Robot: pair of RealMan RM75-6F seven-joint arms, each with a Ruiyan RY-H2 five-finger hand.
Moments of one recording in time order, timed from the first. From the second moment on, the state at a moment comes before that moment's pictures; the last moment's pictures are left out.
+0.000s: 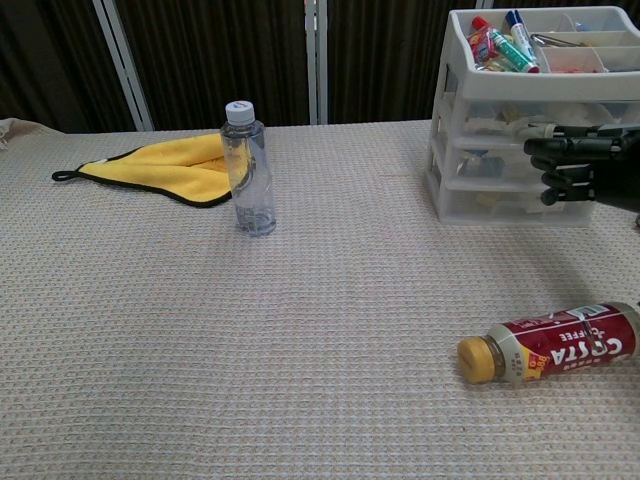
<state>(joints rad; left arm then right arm) -0.09 -1.13 -0.04 -1.63 1.52 1.51 0.13 0.50 -1.39 0.45 -1.53 -0.95 0.65 0.89</state>
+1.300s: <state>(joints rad) -0.09 -1.14 -0.04 -1.63 1.52 1.51 0.16 0.42 -1.35 0.39 -1.66 -1.14 0.69 0.91</state>
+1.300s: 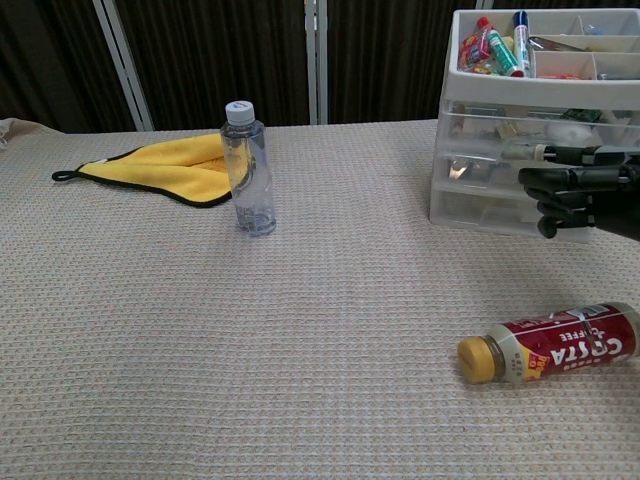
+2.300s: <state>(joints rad) -0.09 -1.14 -0.03 -1.64 1.54 1.52 0.15 0.33 -1.34 0.26 -1.80 -1.30 1.00 0.70</state>
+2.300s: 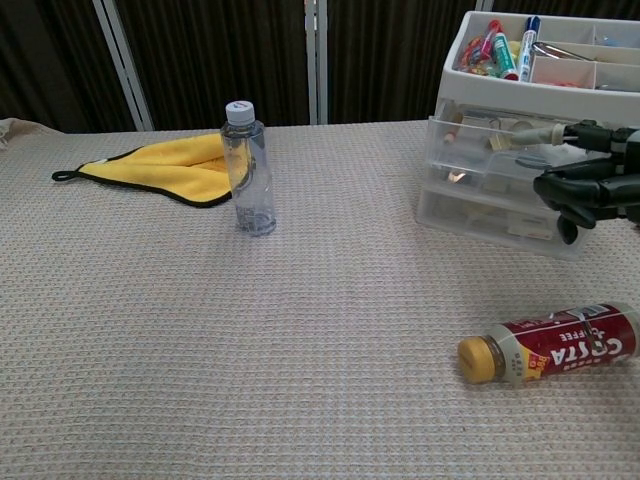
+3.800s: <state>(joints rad) -0.09 -1.13 -0.03 -1.64 1.54 1.52 0.14 0.40 -1.36 0.25 -1.96 -0.94 1.29 -0.29</state>
